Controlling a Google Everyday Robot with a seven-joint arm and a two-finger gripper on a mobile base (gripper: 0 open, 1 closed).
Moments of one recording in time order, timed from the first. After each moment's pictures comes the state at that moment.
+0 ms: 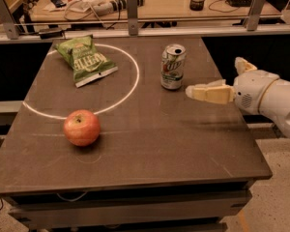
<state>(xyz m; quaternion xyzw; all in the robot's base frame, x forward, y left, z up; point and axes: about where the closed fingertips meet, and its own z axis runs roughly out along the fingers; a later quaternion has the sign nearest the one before) 0.569 -0.185 0.901 -0.25 0.73 0.18 0.61</state>
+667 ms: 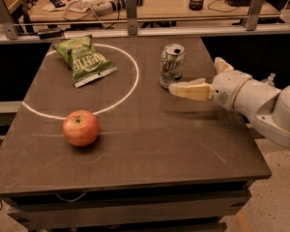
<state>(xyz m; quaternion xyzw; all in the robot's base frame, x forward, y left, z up) 0.603 -0.149 0.884 -0.25 0.71 0.21 0.63</state>
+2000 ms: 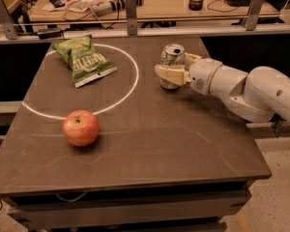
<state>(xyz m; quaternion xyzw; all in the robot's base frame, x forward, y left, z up) 0.655 -0.092 0.876 -0.29 0.68 0.27 0.62</state>
